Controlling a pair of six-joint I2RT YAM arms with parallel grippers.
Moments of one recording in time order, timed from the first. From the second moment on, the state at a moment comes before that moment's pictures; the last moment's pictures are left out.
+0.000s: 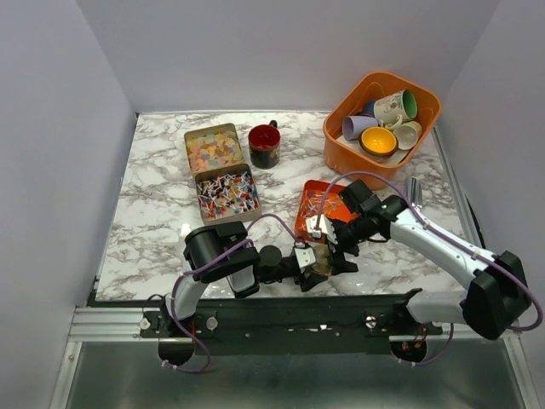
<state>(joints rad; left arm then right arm) -1.09 2.07 0.45 1.47 0.23 0.05 0.61 1.24 0.89 -0.89 -0.62 -0.95</state>
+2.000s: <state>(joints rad) -1.04 1.93 0.33 1.39 0.36 0.05 0.53 1.25 0.99 -0.93 -0.57 -0.87</state>
